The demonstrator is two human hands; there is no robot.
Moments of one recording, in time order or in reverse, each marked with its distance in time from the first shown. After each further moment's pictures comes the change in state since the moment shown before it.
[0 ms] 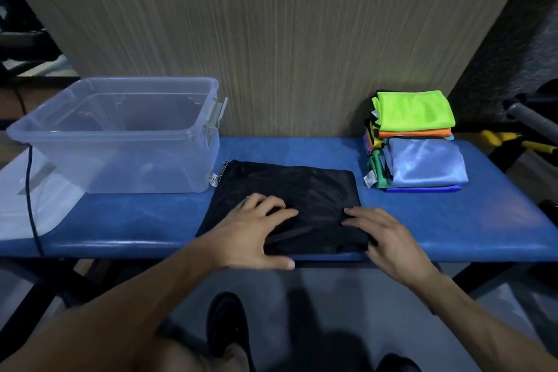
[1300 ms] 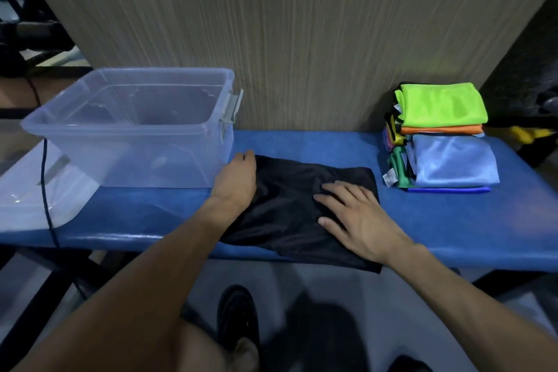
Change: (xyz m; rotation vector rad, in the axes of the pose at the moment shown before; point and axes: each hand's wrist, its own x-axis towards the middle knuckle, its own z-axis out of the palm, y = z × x) left_hand 0.055 -0.063 -0.017 0.036 0.300 -0.596; right_hand 0.068 -0.039 0.022 -0.248 -0.285 -0.007
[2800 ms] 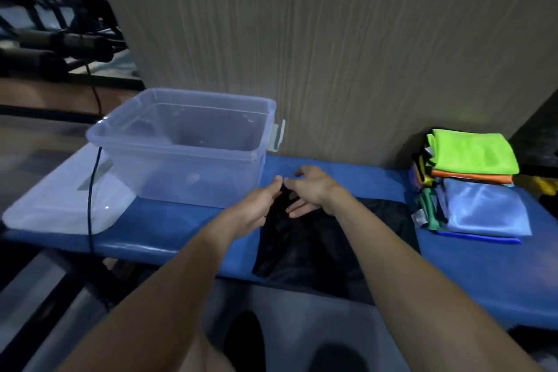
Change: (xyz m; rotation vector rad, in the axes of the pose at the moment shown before) left_hand -0.003 -0.032 -0.018 -1.377 -0.448 -0.369; right_hand 0.169 -0.107 -0.059 1.067 -0.281 0.672
